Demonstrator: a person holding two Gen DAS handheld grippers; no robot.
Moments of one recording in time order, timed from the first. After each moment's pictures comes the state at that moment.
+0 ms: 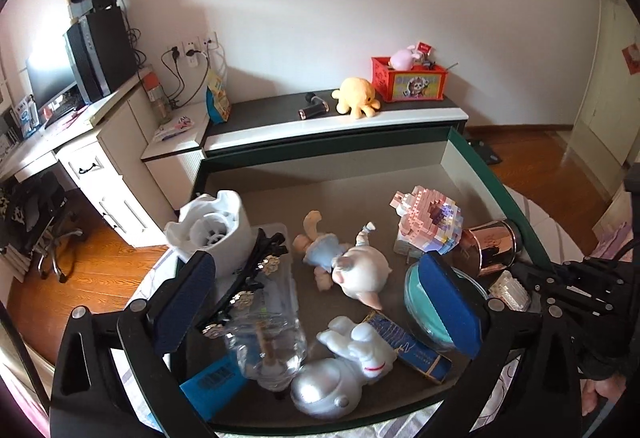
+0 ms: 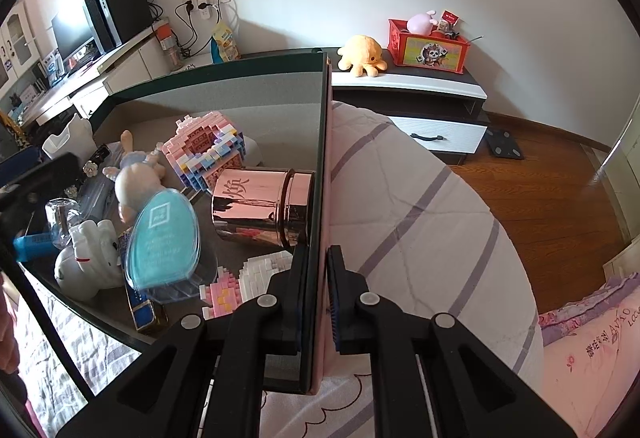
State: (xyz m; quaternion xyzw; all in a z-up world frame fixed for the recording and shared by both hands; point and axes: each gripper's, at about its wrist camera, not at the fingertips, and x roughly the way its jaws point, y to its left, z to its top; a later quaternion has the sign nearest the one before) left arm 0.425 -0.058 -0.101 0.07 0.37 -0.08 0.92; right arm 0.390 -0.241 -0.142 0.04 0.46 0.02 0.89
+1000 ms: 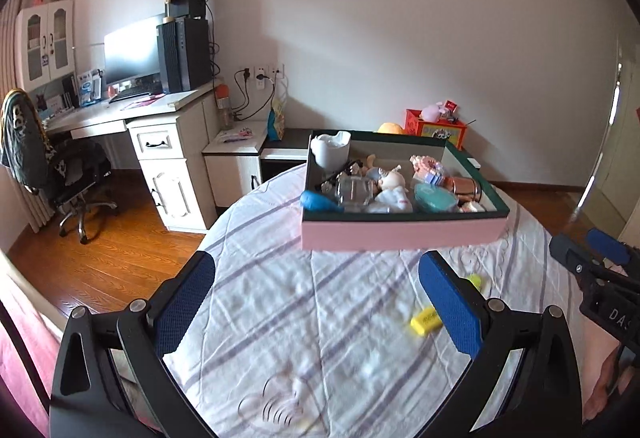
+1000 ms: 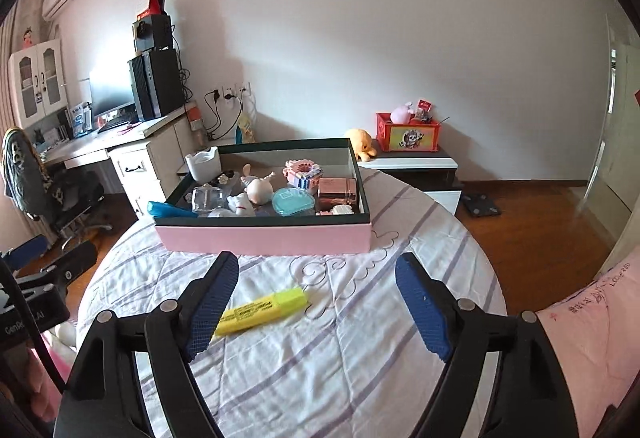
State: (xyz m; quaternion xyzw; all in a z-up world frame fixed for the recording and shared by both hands) left arm 0.187 0.042 -0.076 0.00 0.28 -0.02 0.96; right arm 0.160 -0.167 -0.060 0.05 0.28 -0.01 0.96
